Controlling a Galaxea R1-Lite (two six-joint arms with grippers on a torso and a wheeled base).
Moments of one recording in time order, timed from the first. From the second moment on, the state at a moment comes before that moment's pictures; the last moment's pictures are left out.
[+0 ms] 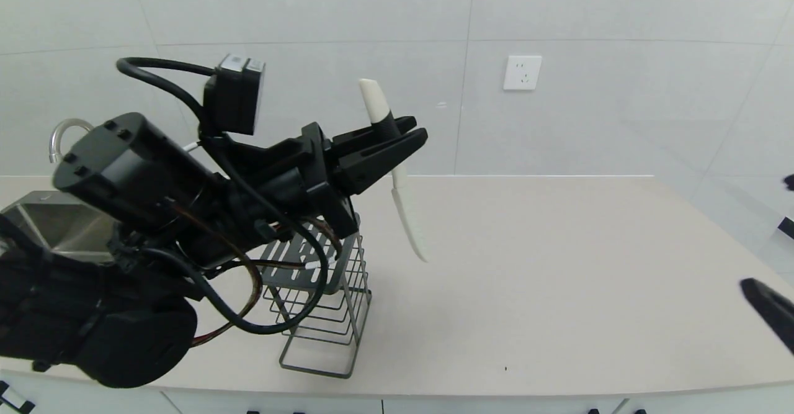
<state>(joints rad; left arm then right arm) -0.62 1.75 -0.73 -1.50 -0.64 -0.23 0.20 1.05 -0.01 -1.47 0.57 -0.13</state>
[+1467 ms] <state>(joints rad) -0.54 1.64 -0.63 -1.47 -0.52 -0.06 0.00 0.00 0.00 0.00 0.03 -0.05</state>
